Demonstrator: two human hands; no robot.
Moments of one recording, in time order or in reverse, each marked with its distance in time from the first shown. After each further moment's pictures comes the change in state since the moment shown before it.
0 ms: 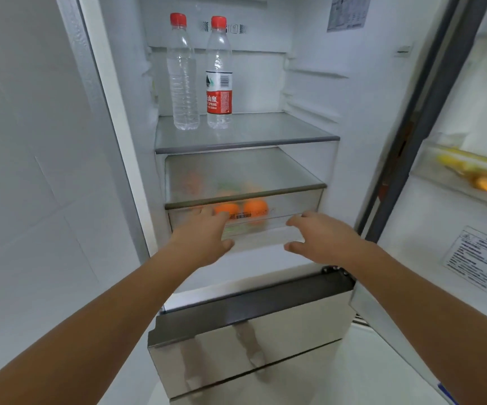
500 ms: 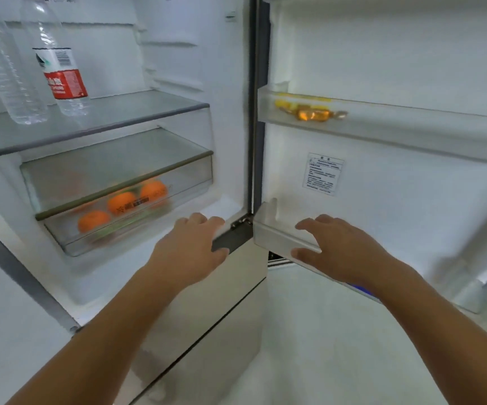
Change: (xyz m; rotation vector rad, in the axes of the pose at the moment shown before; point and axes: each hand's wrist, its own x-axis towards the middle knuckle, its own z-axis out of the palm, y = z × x) left_hand -0.068 0.132 0.008 -0.126 -0.118 0.420; right_hand -0.239 0.036 0.016 0.108 0.075 0.501
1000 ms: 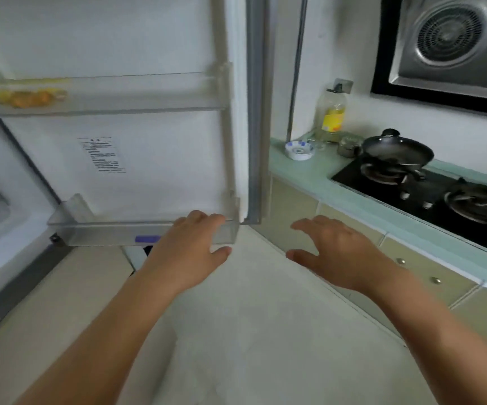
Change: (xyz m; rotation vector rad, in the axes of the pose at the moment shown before) left_hand -0.066 0.305 0.066 -0.137 -0.154 0.556; right_hand -0.312 0.174 -0.008 0.065 0.089 0.555
